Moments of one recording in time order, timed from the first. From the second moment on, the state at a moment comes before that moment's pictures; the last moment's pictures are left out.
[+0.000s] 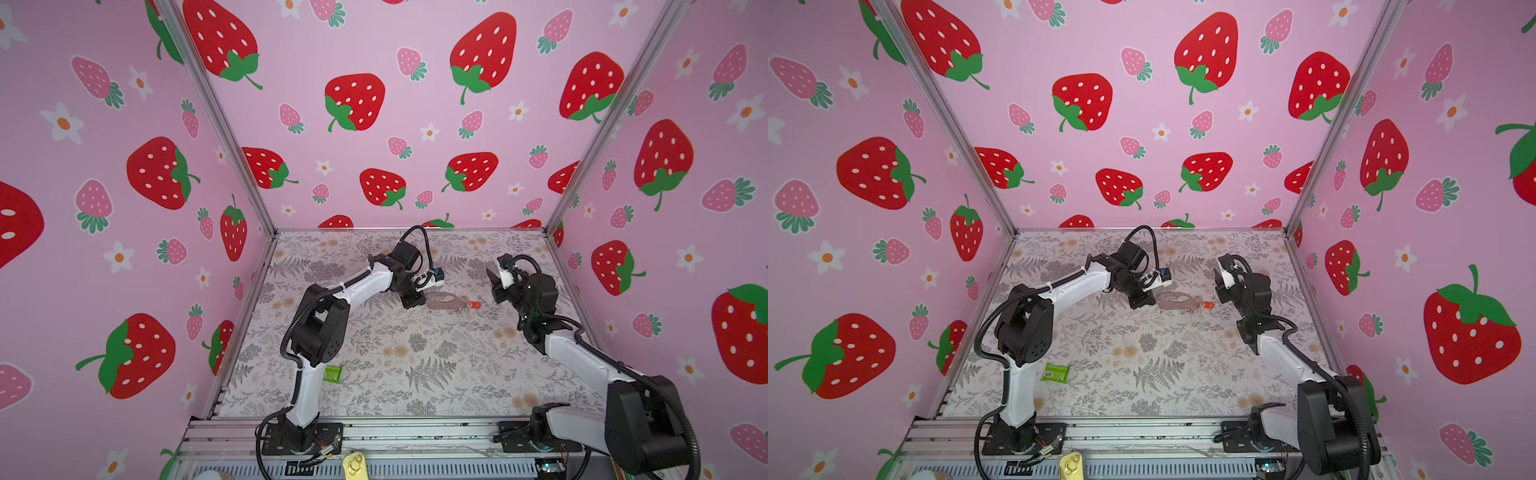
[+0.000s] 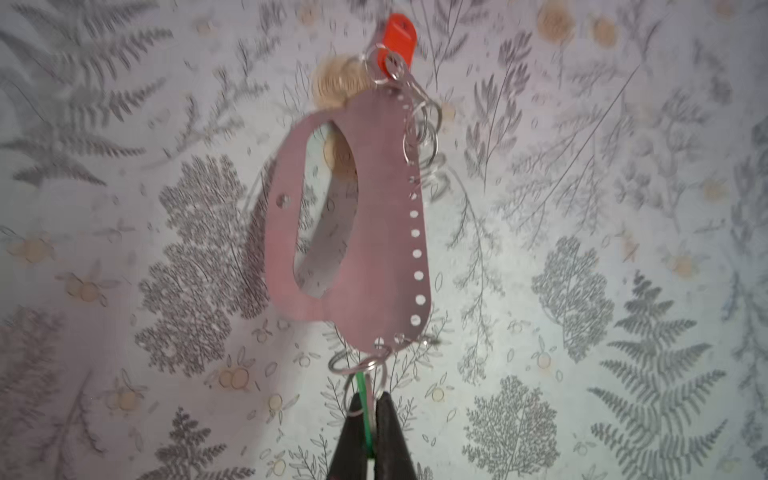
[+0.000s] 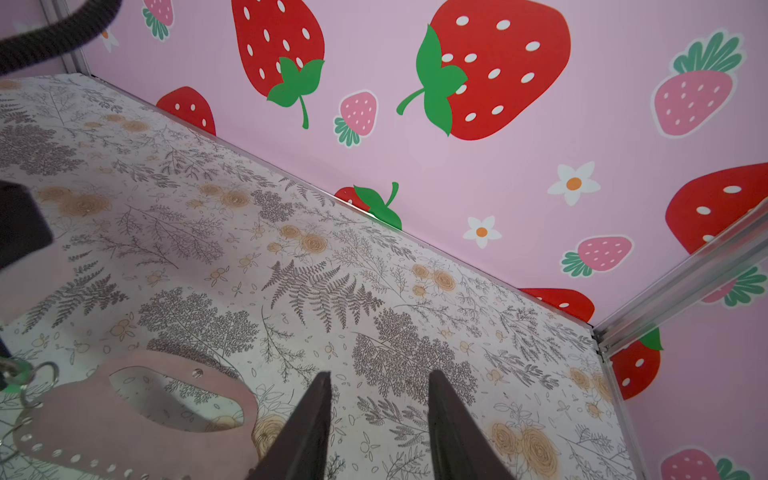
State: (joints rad) left arm -0.58 2.07 1.63 -0.75 0.40 0.64; right arm 0.27 1.24 0.58 0.45 -0.14 -0.33
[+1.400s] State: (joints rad) left arm 0.05 1.56 0.44 0.58 0.14 0.01; right arm 0.16 1.57 0.18 1.20 0.02 -0.20
